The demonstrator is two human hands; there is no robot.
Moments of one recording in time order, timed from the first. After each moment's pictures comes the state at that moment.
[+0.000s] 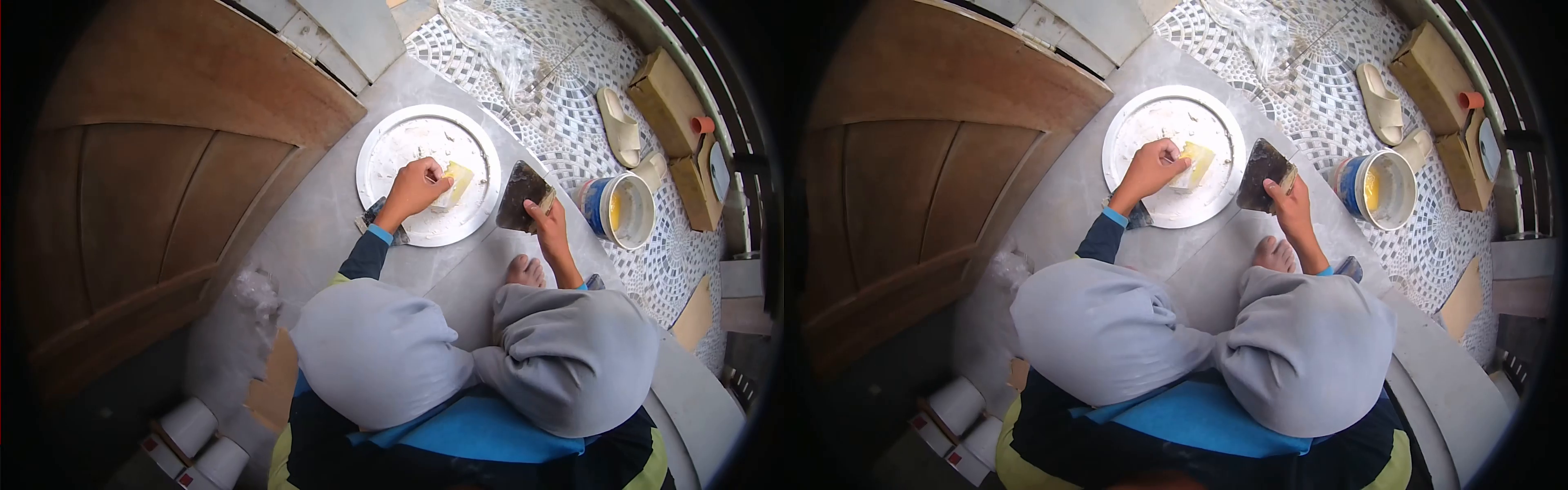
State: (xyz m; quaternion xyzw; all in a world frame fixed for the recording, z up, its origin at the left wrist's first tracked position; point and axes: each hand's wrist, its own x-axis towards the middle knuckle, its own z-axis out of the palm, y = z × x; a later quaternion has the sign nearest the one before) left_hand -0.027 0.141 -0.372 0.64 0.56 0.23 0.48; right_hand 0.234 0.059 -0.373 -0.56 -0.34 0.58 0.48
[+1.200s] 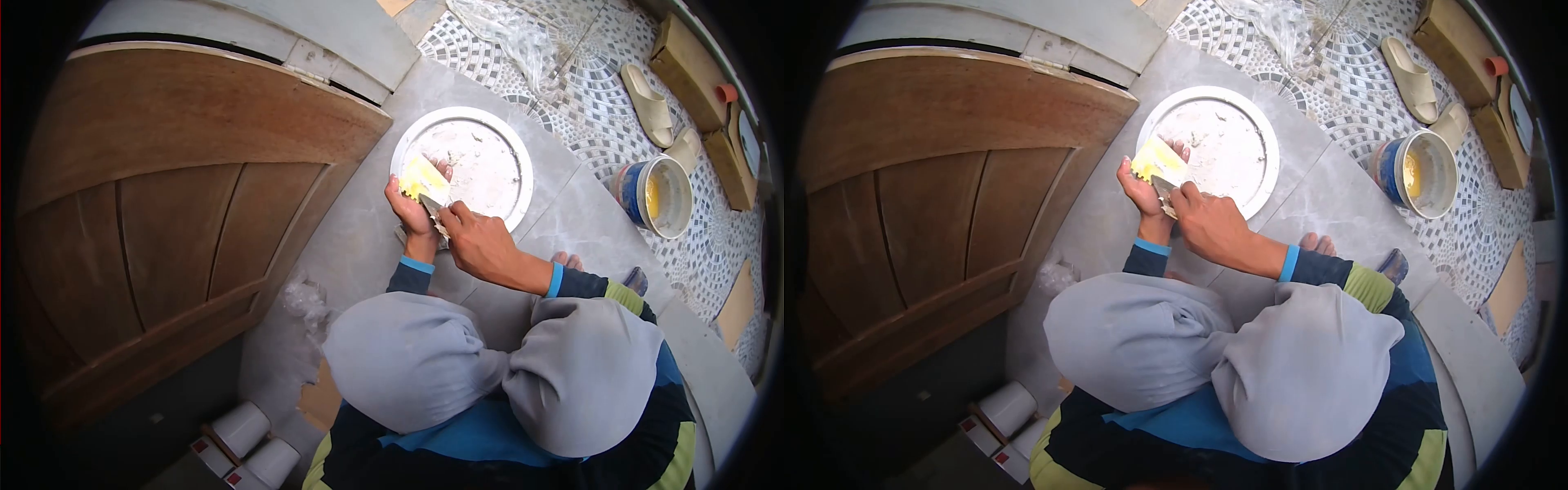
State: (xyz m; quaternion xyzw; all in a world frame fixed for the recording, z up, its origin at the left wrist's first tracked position) left_hand -0.035 0.123 -0.352 0.10 0.41 0.61 0.67; right_hand 0.094 0.069 -0.310 -0.46 -0.81 0.28 0.24
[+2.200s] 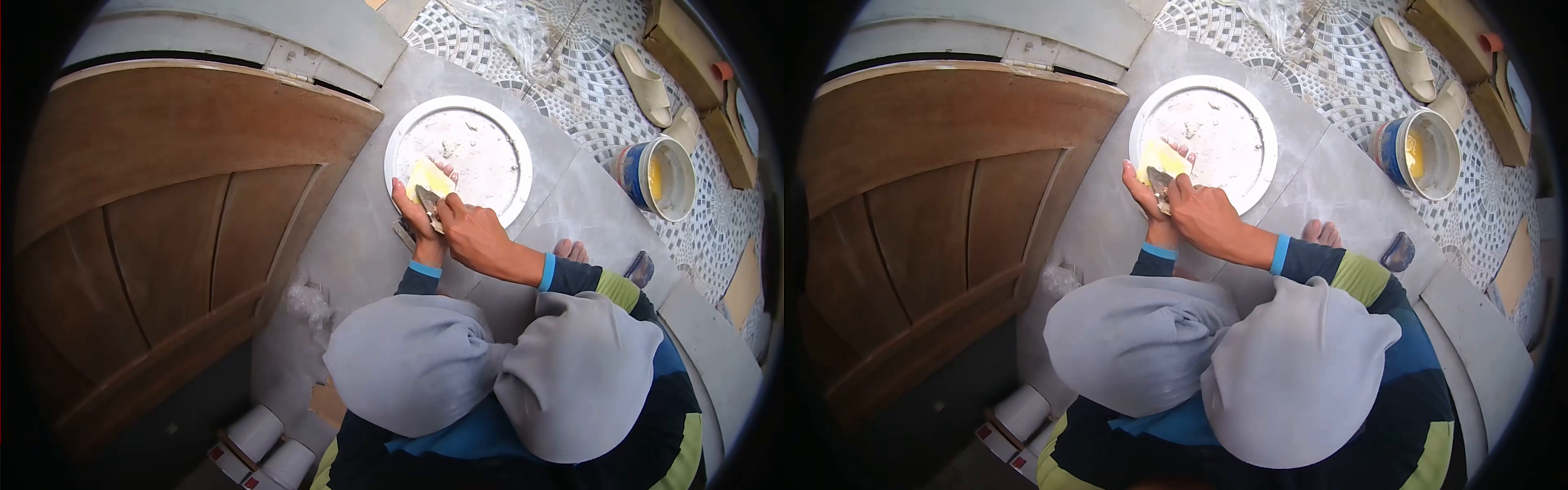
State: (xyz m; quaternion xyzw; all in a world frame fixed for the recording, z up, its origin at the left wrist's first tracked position) left_hand -0.023 0.110 -0.353 0.06 0.44 0.58 0.68; right_hand 0.081 0.072 -0.326 -0.48 -0.81 0.26 0.21
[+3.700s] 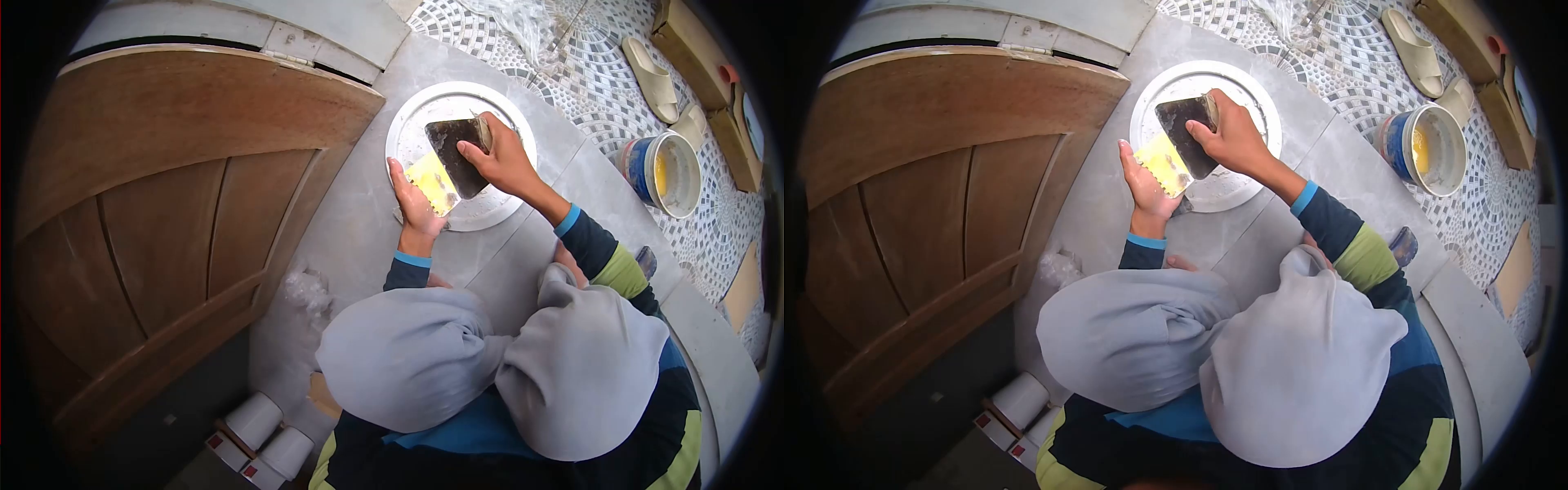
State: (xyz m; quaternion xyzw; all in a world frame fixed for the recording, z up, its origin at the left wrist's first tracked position) left_hand -0.040 0.109 -0.337 0.10 0.39 0.50 0.77; right_hand 0.124 0.141 -0.331 -0.55 -0.55 0.51 0.37
